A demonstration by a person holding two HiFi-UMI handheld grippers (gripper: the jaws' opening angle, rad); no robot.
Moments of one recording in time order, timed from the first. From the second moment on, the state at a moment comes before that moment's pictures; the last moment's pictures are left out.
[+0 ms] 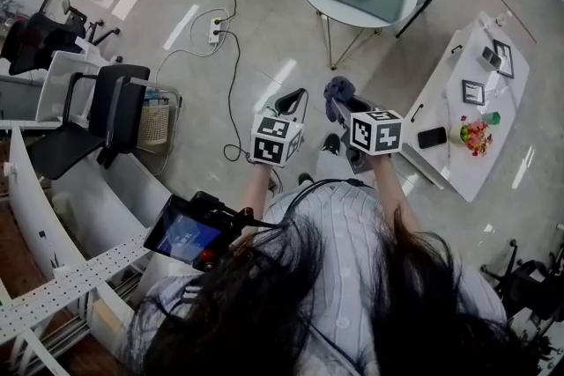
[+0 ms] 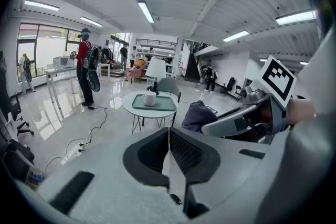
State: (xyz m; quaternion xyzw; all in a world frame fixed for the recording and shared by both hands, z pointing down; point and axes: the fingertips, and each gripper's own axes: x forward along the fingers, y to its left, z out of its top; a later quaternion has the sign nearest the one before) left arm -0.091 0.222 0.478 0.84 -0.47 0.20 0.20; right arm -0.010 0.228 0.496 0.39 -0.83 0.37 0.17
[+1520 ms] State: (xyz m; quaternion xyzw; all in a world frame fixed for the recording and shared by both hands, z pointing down) left arm -0.071 0.009 0.496 0.87 -0.39 0.23 0.20; right arm 0.028 0.013 0.504 0.48 -0.78 0.39 0.13
